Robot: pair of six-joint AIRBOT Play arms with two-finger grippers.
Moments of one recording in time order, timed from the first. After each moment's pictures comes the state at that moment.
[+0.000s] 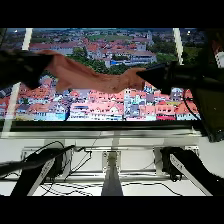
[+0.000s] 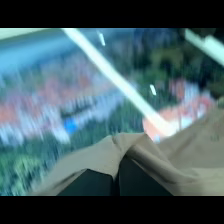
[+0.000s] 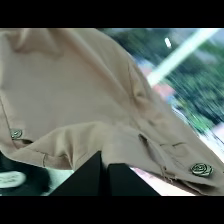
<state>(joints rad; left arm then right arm) 0.01 -0.61 1.22 0.78 -1.10 -1.00 0.15 -0.79 1.14 -0.47 1.21 0.97</state>
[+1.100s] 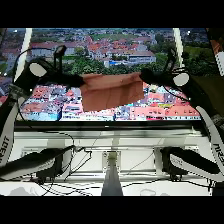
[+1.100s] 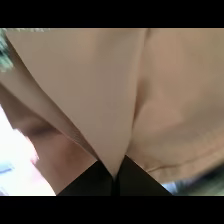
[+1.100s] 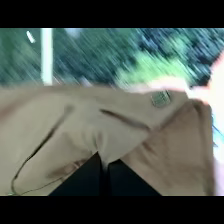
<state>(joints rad) -0.14 -1.31 1.04 0.92 -1.03 -1.14 0.11 -1.23 0.90 -0.88 0.70 1.46</state>
